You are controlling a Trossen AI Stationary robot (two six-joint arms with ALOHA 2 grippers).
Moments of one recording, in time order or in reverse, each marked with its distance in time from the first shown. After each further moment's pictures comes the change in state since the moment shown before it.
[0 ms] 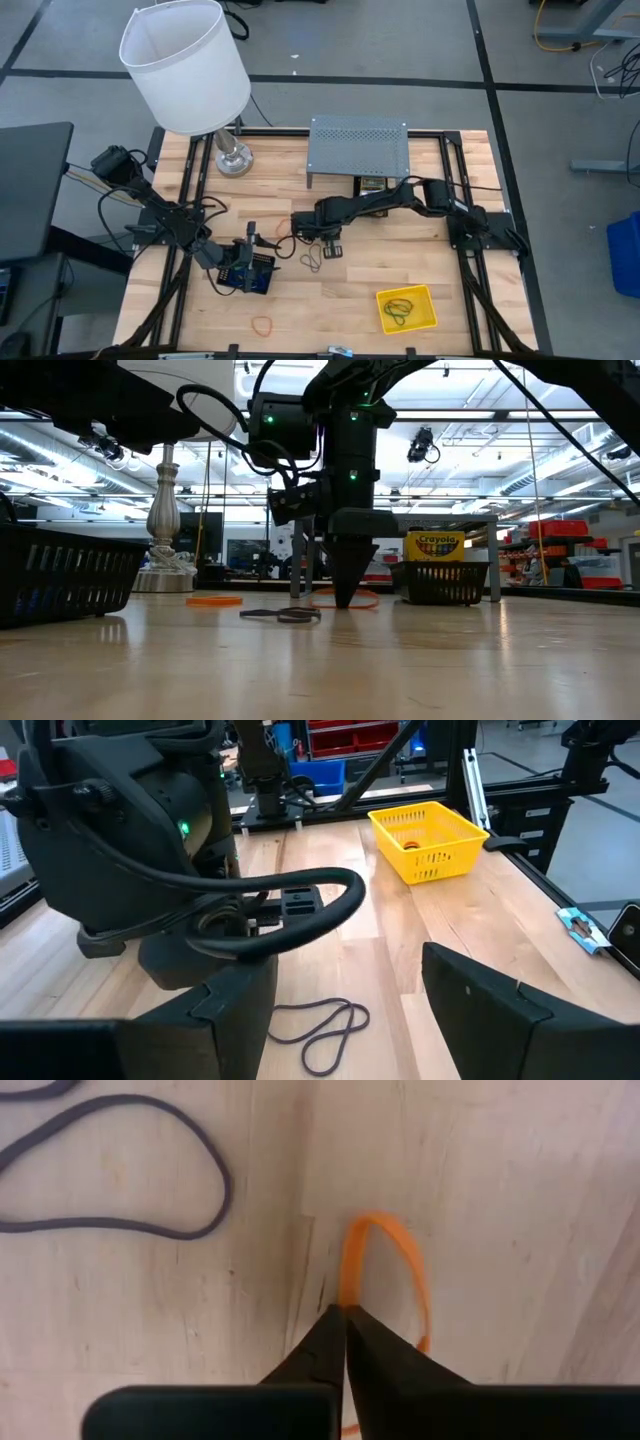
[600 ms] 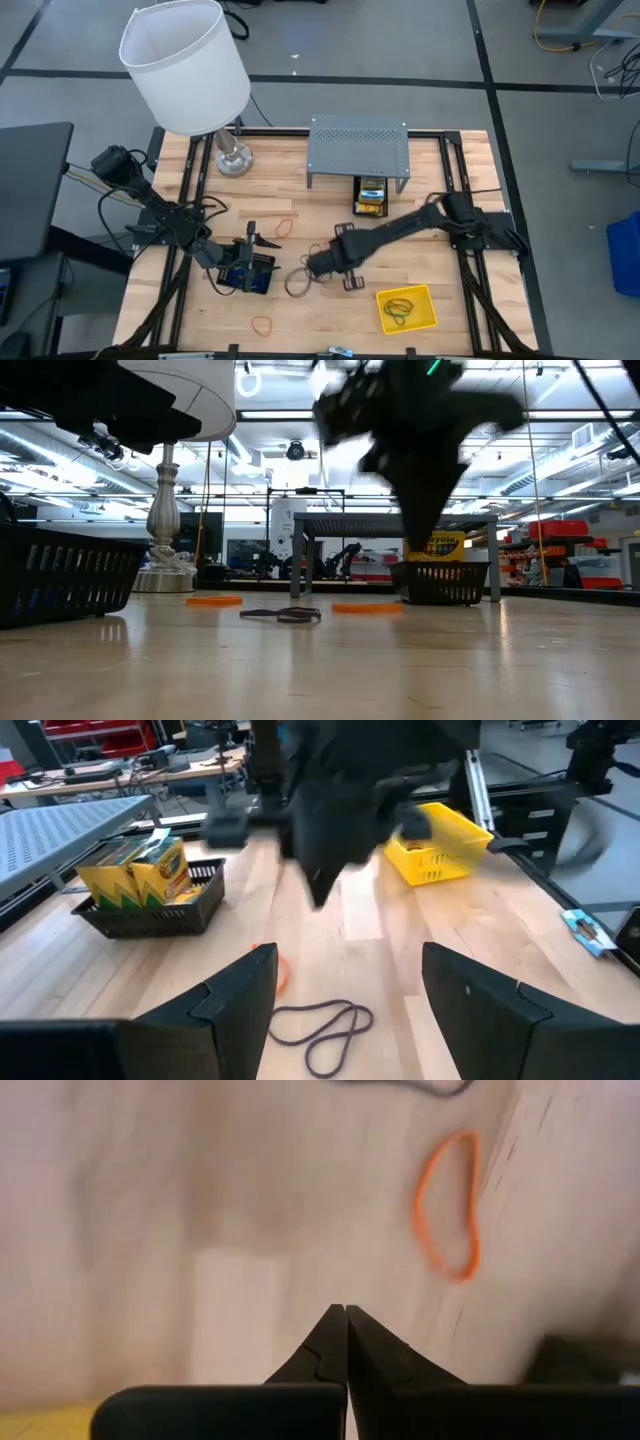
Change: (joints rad) left arm 0.000 0.000 0.000 0.001 -0.003 0.001; right arm 0.240 -0.164 -0.006 -0.230 0.042 0.230
